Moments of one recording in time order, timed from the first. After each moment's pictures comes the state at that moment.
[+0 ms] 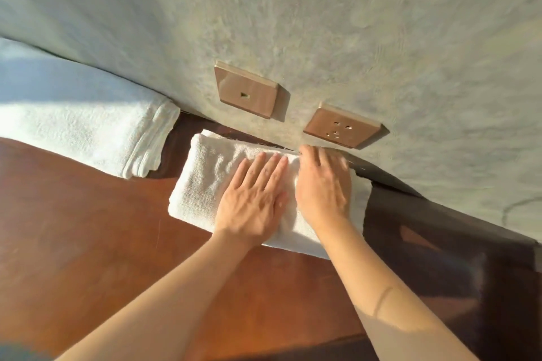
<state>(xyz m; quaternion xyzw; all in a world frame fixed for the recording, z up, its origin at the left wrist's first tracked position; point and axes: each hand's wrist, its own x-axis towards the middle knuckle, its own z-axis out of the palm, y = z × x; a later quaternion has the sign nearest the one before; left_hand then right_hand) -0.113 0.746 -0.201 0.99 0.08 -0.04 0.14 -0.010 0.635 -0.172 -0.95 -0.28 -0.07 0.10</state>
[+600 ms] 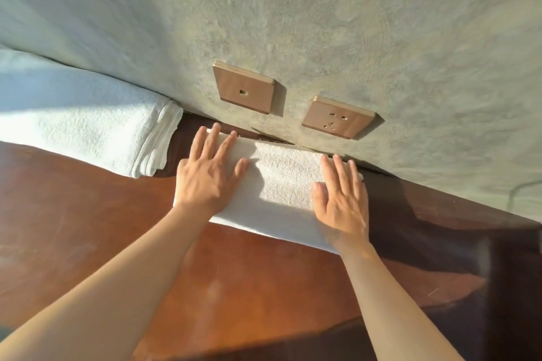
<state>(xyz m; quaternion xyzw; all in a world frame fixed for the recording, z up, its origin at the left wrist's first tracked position) -0.121 0.819 -0.187 0.94 0.26 -0.09 0.17 -0.032 0.565 -0.224 -0.96 -0.25 0.05 0.11</state>
